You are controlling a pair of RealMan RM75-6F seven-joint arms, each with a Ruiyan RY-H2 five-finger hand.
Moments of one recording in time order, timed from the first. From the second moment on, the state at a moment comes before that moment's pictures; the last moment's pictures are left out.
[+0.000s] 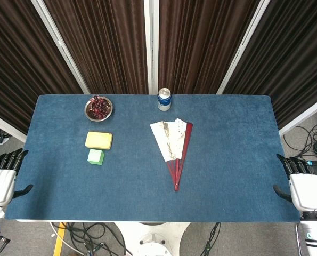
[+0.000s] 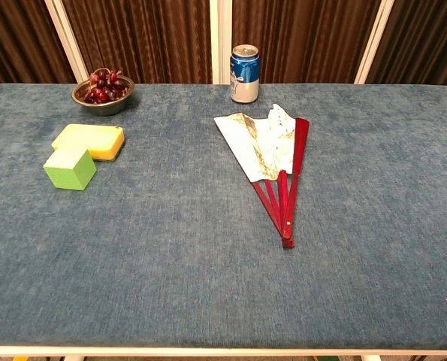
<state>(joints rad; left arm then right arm) -0.11 -1.15 -0.05 -1.59 1.45 1.45 0.15 0.10 -1.12 0.07 -1.62 -1.49 1.47 -0.13</state>
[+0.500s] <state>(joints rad) -0.10 -1.15 -0.05 -1.59 1.46 1.48 0.14 0.09 -1.11 0.06 -1.63 -1.53 1.48 -0.11</state>
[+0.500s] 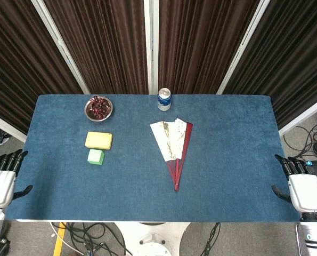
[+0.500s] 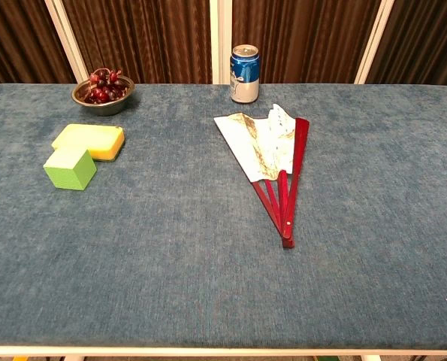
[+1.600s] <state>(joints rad) -0.09 -1.15 -0.04 -1.58 1.46 1.48 0.08 0.76 -1.75 0.15 -0.91 -1.55 0.85 -0.05</state>
